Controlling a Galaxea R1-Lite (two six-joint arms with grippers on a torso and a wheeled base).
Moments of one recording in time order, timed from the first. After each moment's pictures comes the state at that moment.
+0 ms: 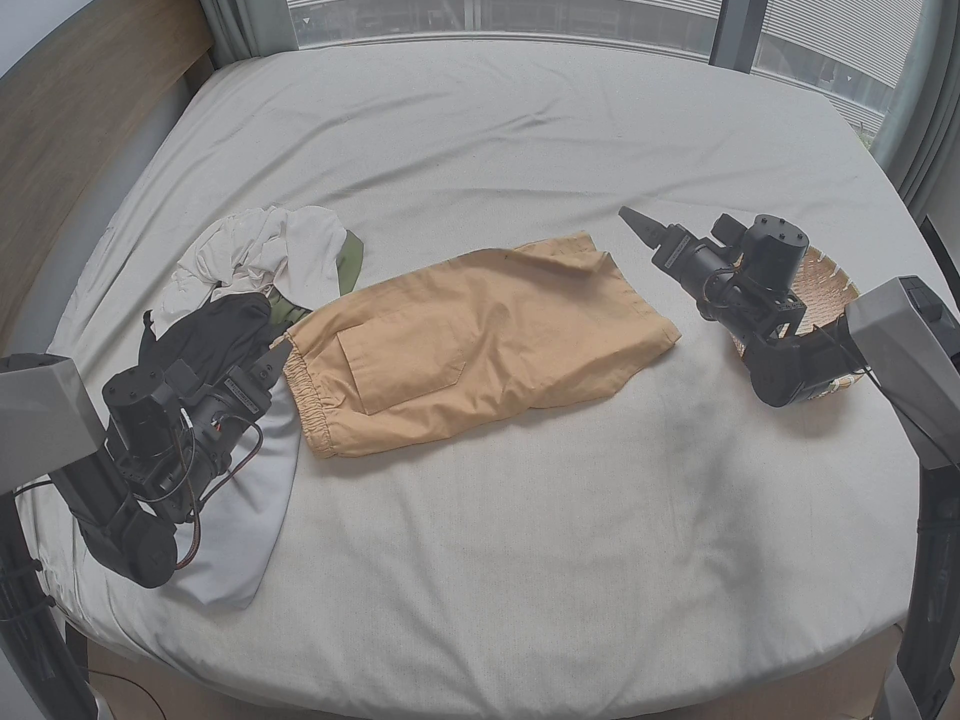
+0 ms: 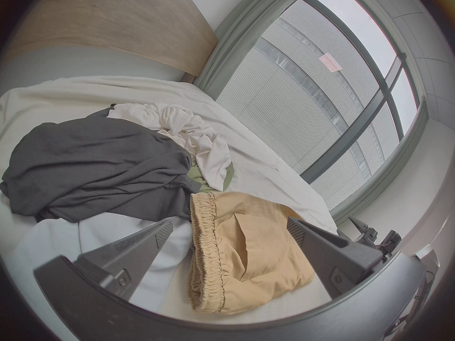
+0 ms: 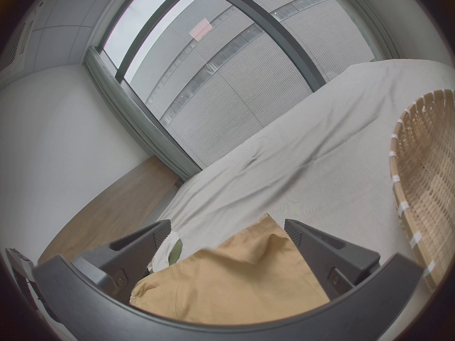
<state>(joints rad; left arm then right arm) -0.14 2.07 -0.50 -1.54 -0.01 -0.65 0.23 2.30 -1.44 -1.01 0.18 0.56</state>
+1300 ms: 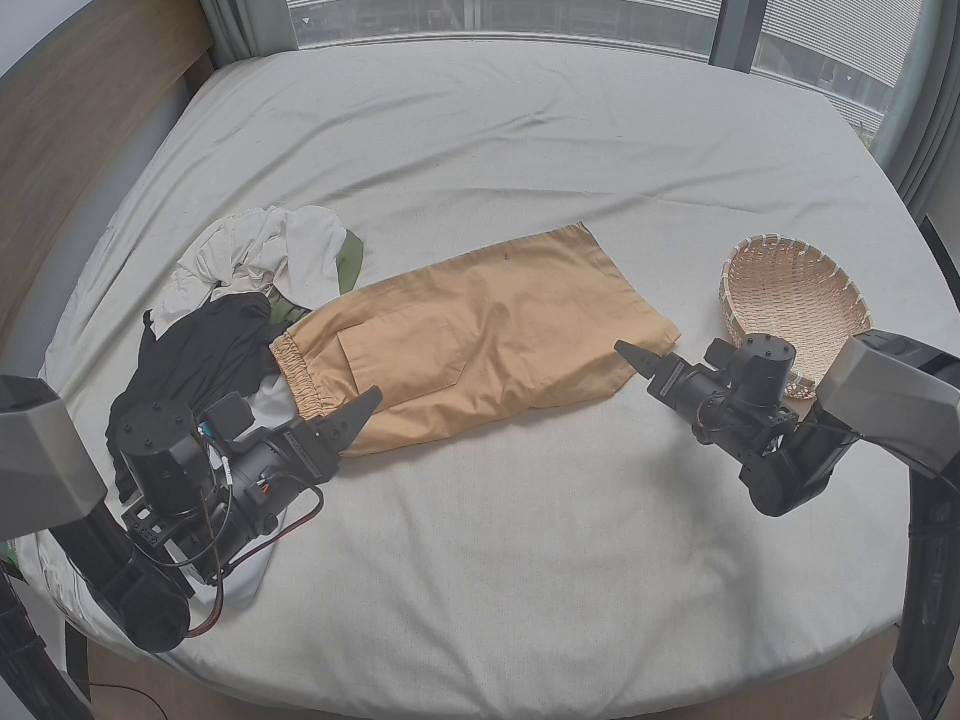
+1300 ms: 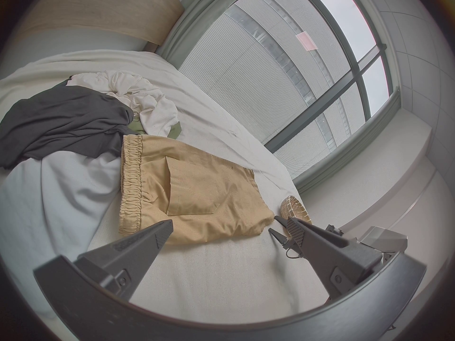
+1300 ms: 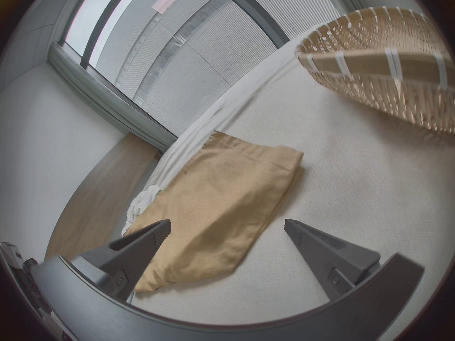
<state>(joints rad) -0.41 1.94 -0.34 -1.55 -0.05 -0.62 0.26 2.35 -1.00 -1.24 0.16 0.65</state>
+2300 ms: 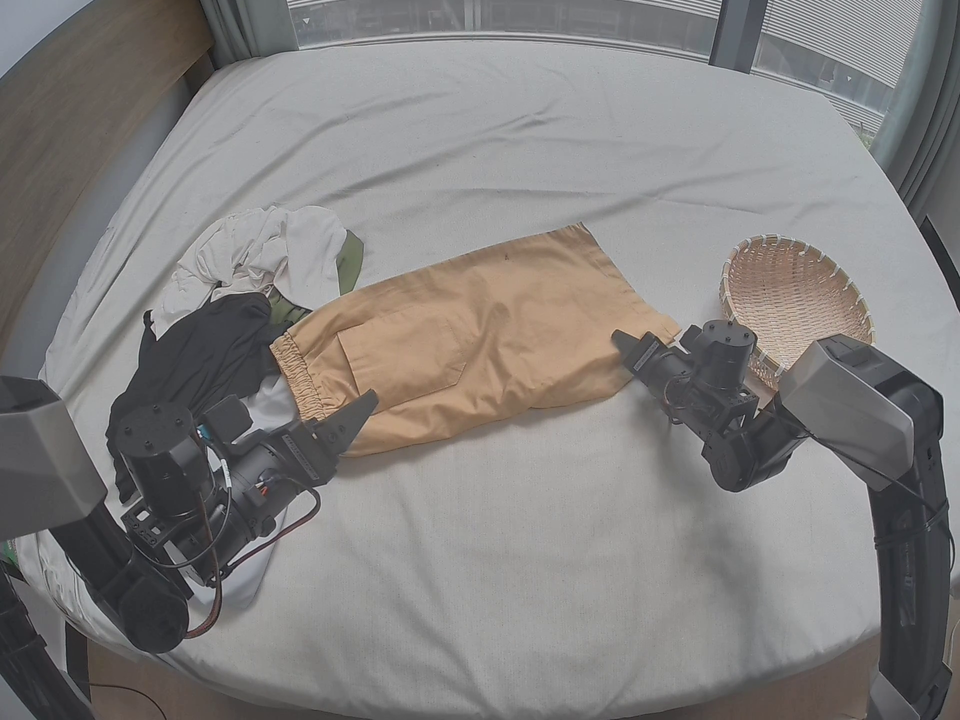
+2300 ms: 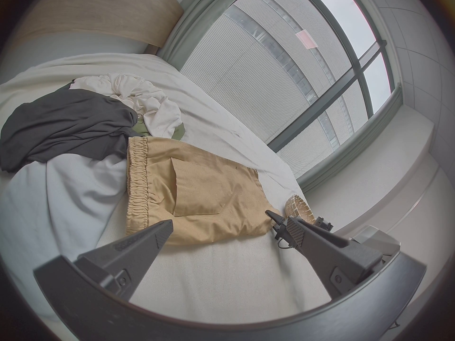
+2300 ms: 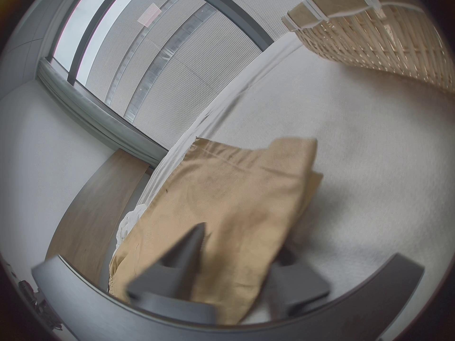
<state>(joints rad) -0.40 1.95 -0.33 -1.54 -0.04 -0.61 0.28 2.50 -1.28 -1.16 0.08 0.74</state>
